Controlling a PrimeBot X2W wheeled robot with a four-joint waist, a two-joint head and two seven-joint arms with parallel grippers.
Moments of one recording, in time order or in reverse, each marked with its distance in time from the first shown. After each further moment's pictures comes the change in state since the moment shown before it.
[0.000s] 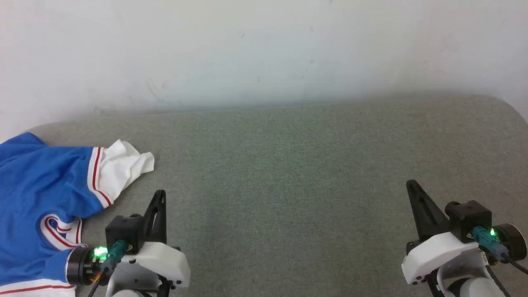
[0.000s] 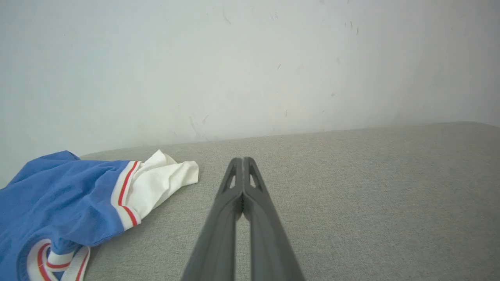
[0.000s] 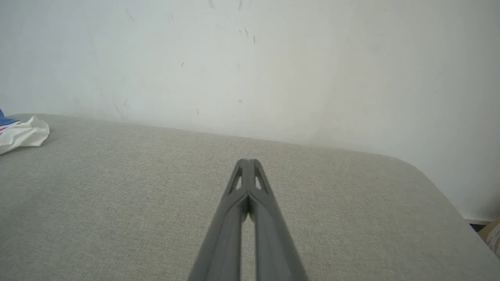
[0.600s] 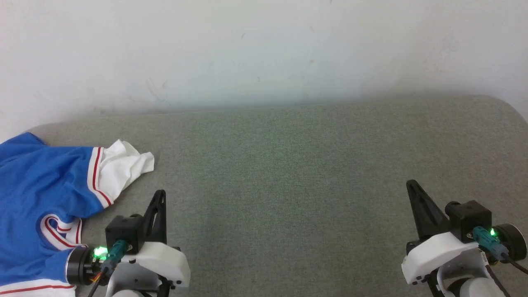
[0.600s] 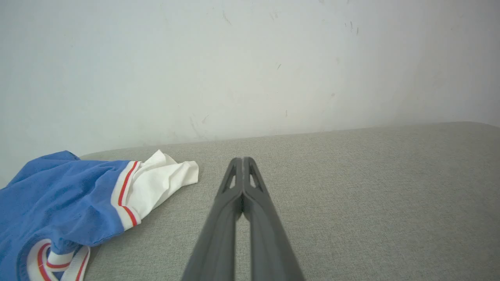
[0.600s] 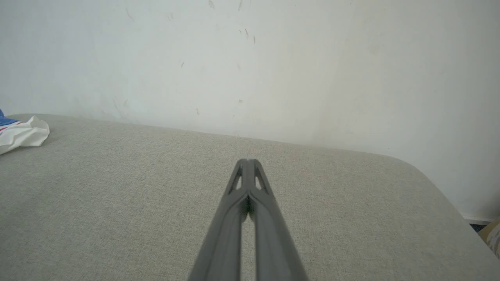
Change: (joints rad) left arm 0.000 0.000 0.000 0.000 0.000 0.000 0.000; right arm 0.000 0.000 0.000 0.000 0.000 0.000 0.000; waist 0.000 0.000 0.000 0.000
